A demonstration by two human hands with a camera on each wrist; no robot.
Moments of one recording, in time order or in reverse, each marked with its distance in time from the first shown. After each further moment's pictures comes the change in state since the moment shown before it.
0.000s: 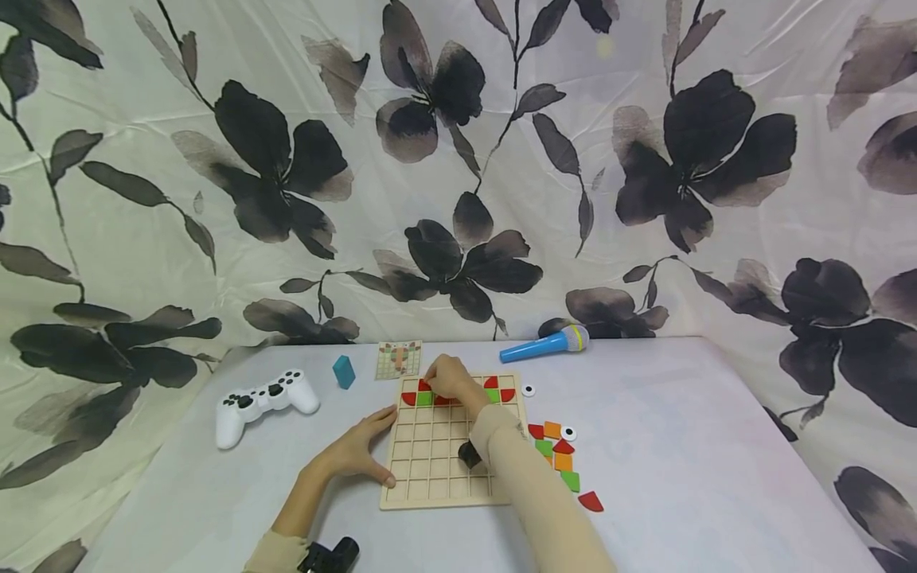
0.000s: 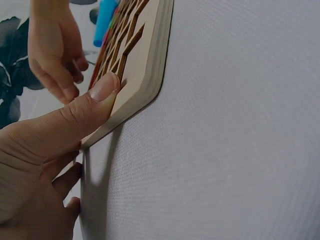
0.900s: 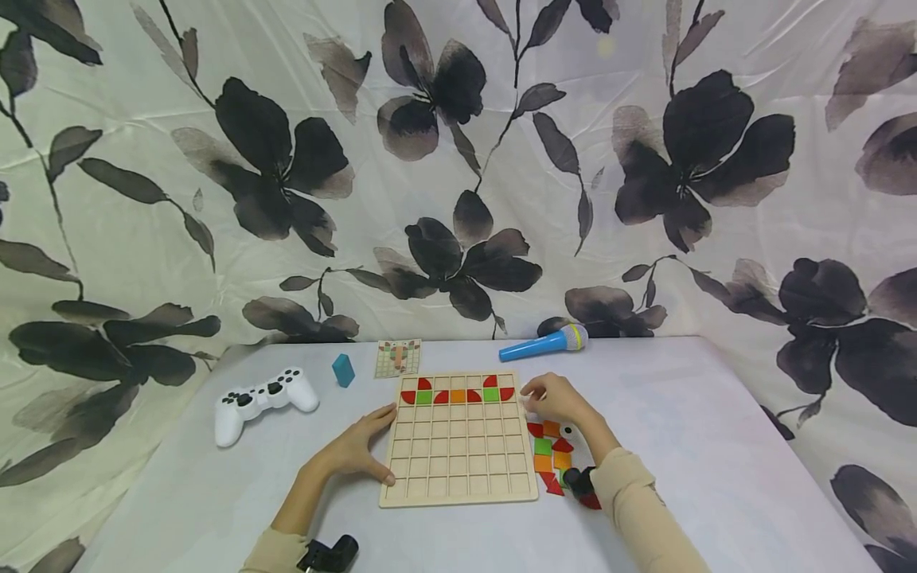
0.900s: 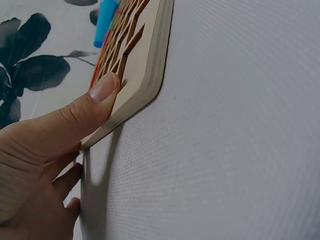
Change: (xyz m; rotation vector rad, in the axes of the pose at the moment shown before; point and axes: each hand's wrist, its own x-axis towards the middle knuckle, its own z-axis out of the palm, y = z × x) left_hand 0.000 0.000 0.002 0.000 0.028 -0.008; right_hand -0.119 0.088 -0.086 0.047 -0.029 0.061
